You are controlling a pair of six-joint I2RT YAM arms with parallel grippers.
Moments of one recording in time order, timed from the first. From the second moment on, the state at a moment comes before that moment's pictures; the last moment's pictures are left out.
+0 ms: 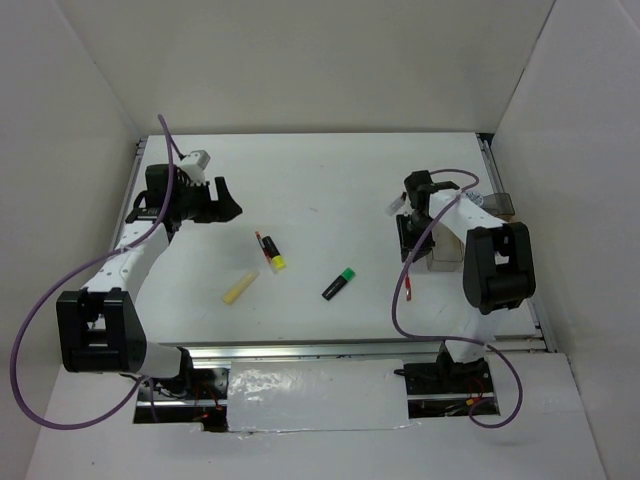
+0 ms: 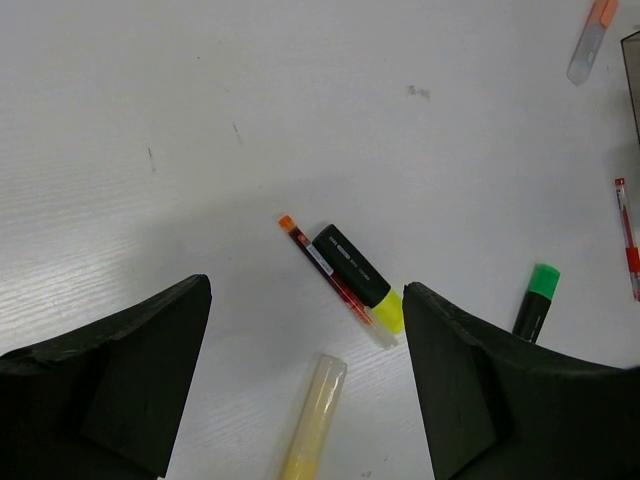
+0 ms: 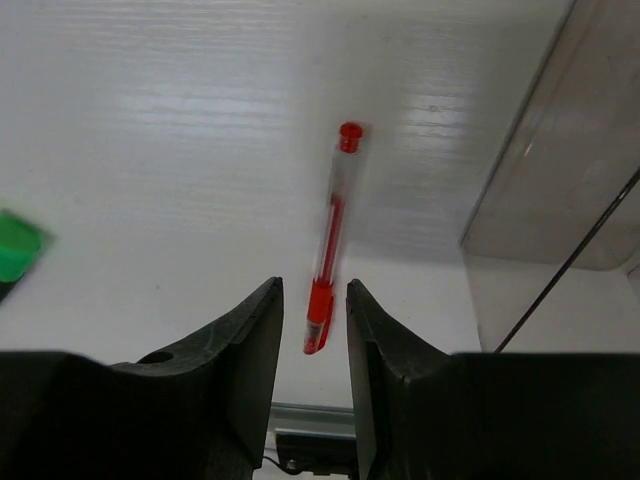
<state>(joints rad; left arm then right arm) 0.03 1.39 1.02 -0.27 0.47 -0.14 0.16 1.75 1.22 -0.88 -0.05 0.13</state>
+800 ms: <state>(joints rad) 0.05 1.38 1.00 -0.23 0.50 -0.14 0.13 1.88 1.22 -0.85 -0.03 0.17</state>
